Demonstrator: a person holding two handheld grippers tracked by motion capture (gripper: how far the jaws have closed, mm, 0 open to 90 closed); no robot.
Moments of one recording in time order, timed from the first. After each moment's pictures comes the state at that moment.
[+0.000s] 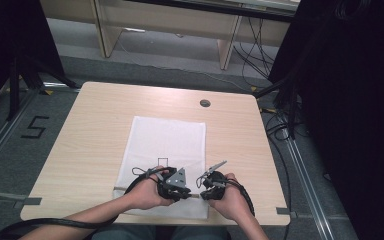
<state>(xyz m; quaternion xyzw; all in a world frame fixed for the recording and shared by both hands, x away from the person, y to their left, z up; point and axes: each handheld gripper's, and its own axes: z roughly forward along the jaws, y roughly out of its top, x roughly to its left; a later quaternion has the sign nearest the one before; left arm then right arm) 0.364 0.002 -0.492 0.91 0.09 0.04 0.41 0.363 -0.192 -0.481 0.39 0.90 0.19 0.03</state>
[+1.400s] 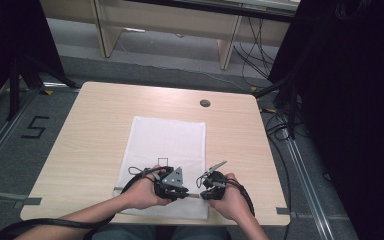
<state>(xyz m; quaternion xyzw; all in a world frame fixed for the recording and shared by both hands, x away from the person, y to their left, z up) 0.364 0.011 -0.487 0.91 0.09 0.04 0.41 0.363 -0.192 -0.481 0.39 0.90 0.19 0.03</state>
